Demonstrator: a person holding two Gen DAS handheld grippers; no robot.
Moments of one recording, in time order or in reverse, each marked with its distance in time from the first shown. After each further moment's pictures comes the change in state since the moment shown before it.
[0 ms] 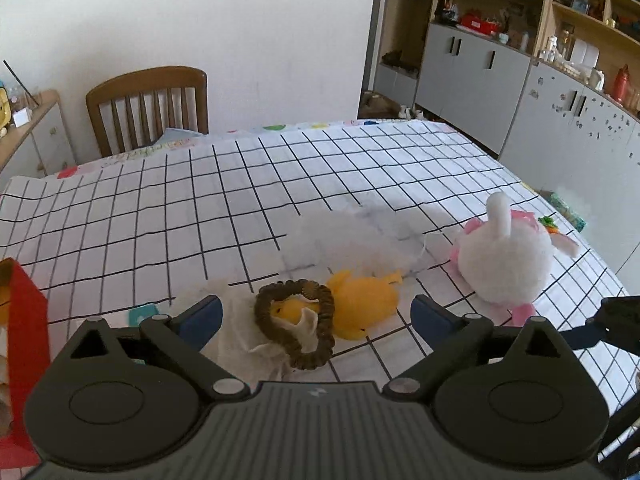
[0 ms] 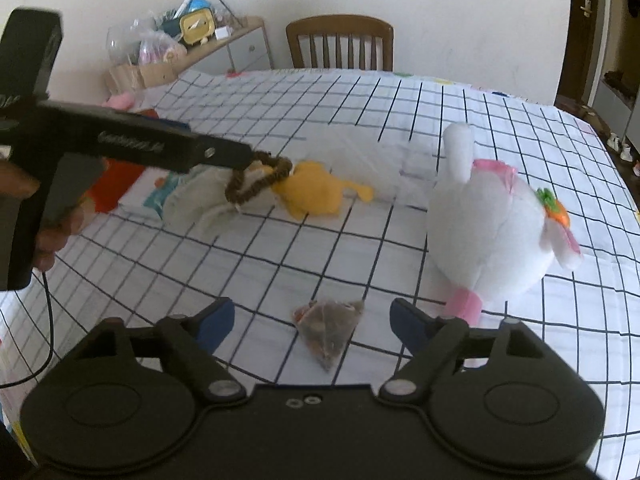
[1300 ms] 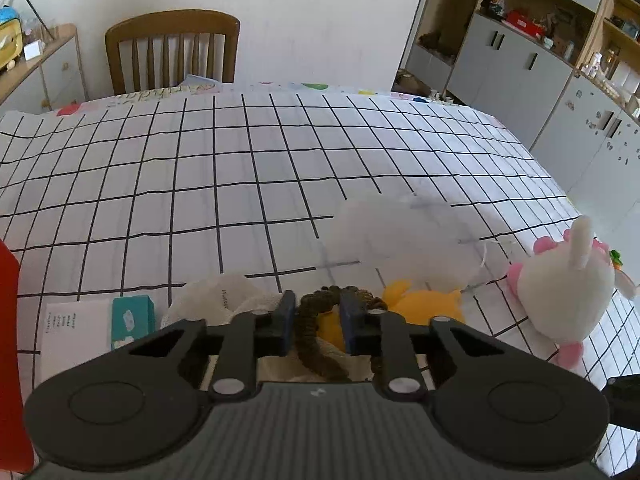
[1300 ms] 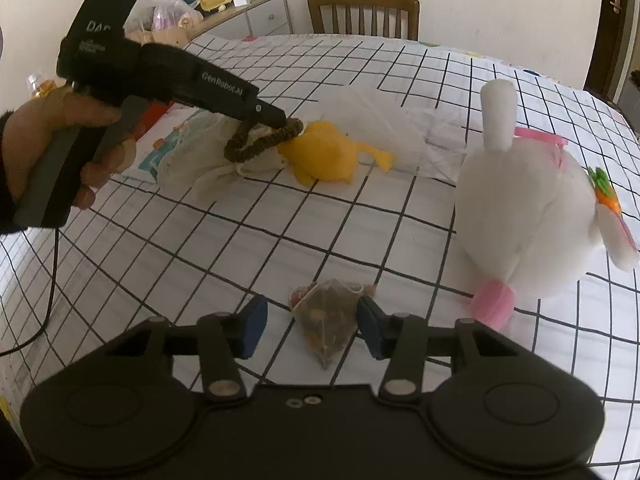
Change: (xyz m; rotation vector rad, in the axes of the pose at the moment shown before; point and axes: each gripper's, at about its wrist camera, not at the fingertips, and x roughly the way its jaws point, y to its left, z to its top) left arm 0.057 0.040 0.009 -0.149 0.100 0.006; right arm 0.032 -0.005 0.000 -0.060 0.083 0.044
